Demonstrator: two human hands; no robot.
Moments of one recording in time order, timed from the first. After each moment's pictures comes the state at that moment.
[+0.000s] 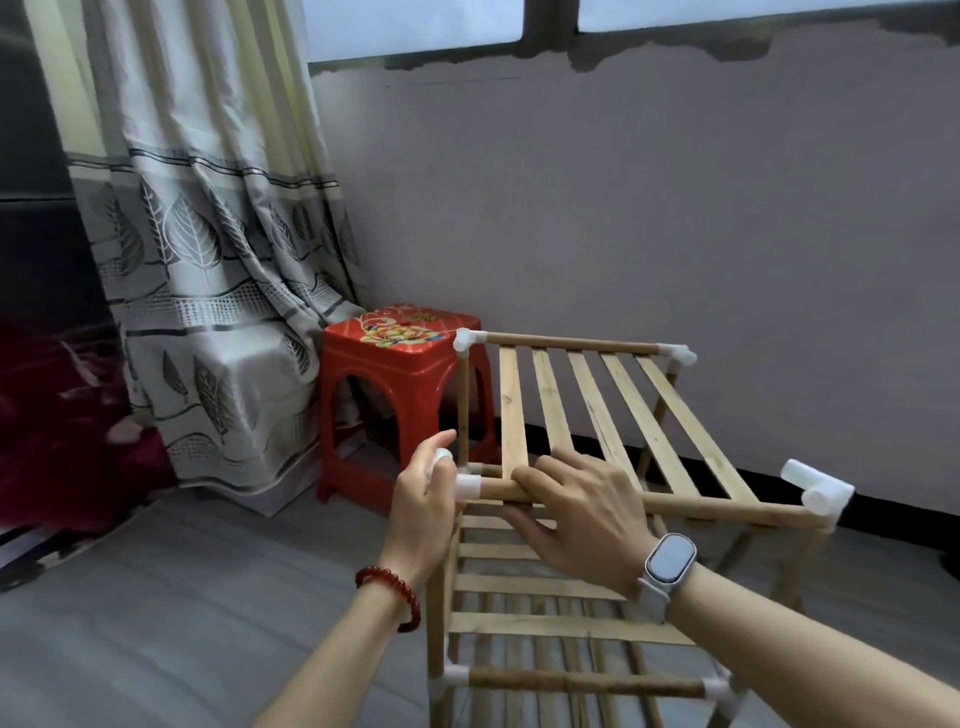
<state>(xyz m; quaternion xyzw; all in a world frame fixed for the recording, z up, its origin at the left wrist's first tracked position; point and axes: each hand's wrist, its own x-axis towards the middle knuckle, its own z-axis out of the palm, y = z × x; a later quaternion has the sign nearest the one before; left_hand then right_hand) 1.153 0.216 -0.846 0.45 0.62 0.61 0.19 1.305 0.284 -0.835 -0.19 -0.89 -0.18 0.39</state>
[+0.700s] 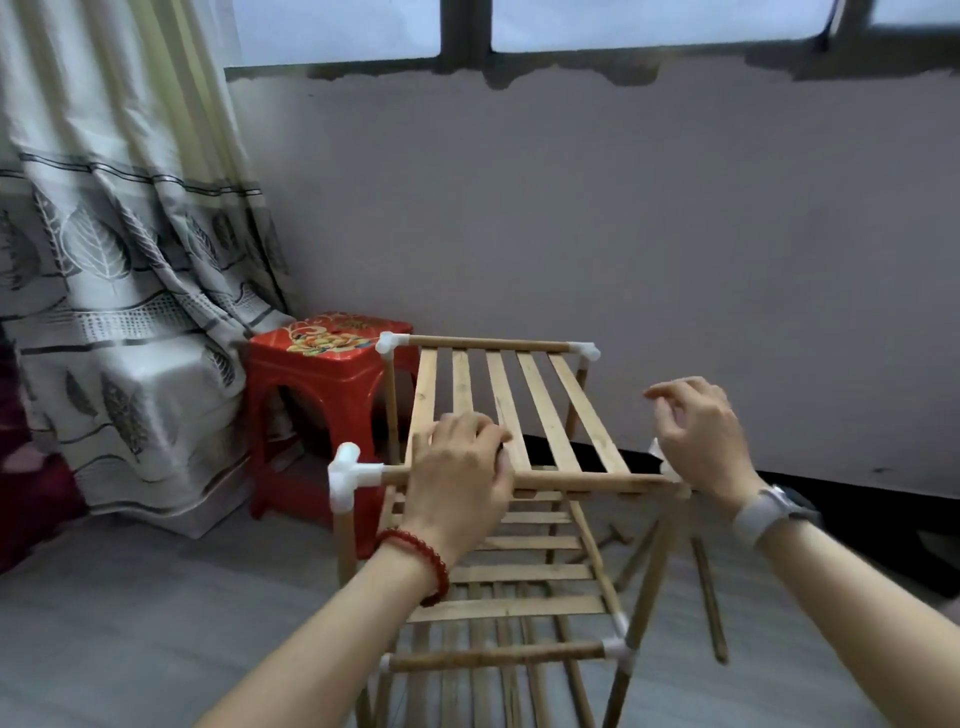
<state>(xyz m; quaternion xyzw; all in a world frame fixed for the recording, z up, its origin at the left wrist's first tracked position) 1.246 0.230 -0.809 0.68 0.61 0.36 -0.17 1.463 0.340 -0.793 -0.51 -0.74 0.04 0.44</state>
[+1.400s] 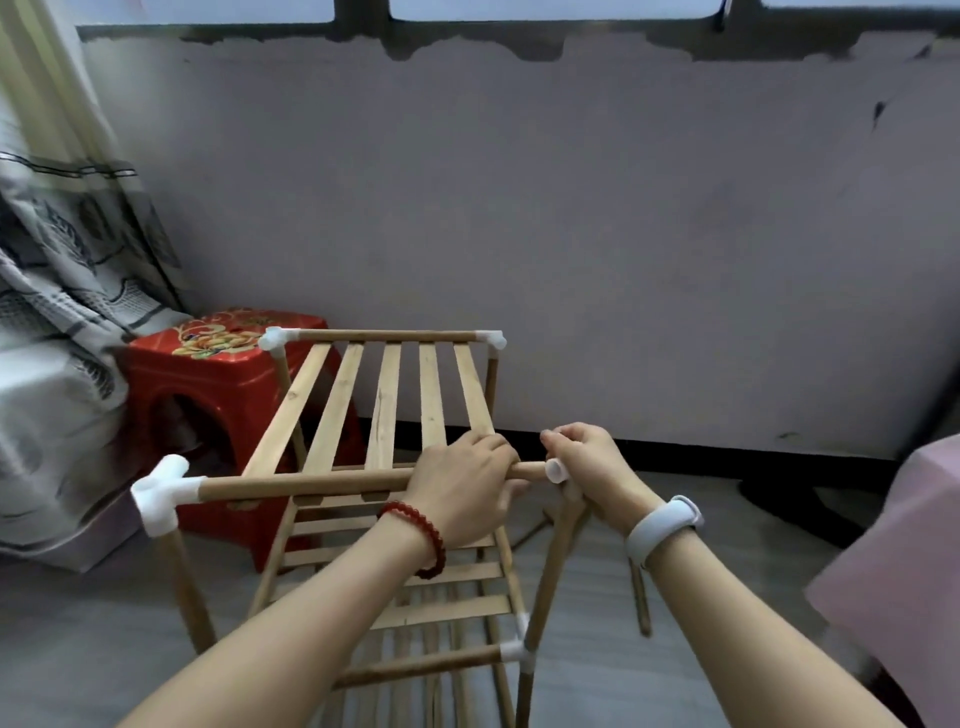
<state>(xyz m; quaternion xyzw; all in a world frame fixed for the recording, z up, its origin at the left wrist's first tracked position) 1.337 0.294 -0.804 0.80 0.58 0.12 -0.08 1.481 0.352 -0.817 -0.53 -0.61 0.43 0.40</state>
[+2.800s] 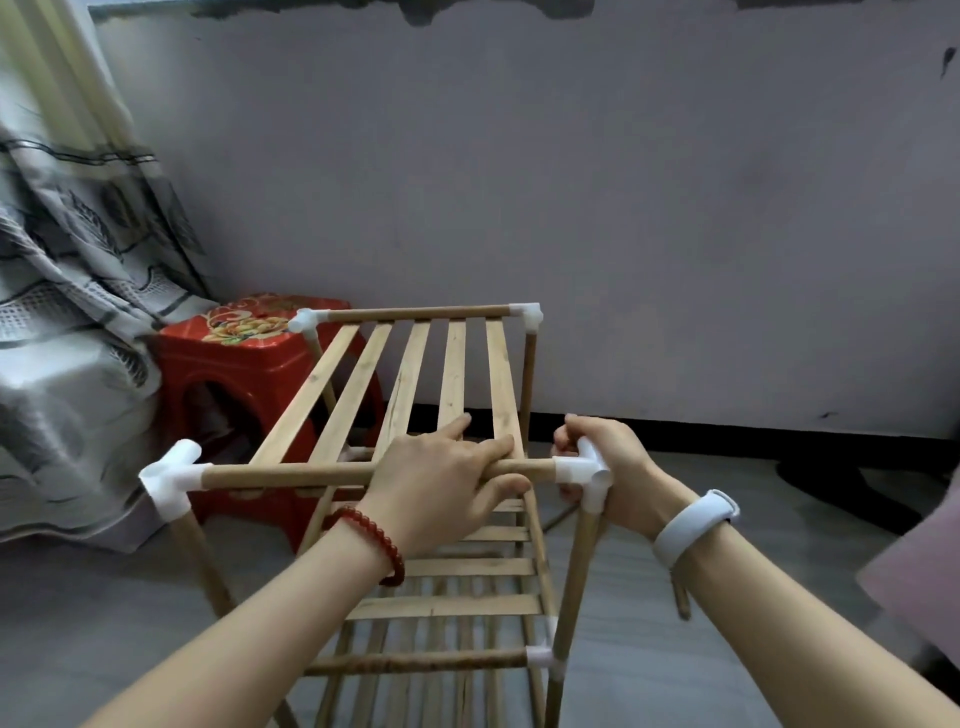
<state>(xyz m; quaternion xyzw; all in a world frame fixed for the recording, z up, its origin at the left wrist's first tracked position) 1.282 0.266 -0.798 0.80 0.58 0.11 -0.12 1.453 0.345 -0.820 -0.45 -0.41 0.69 0.39</state>
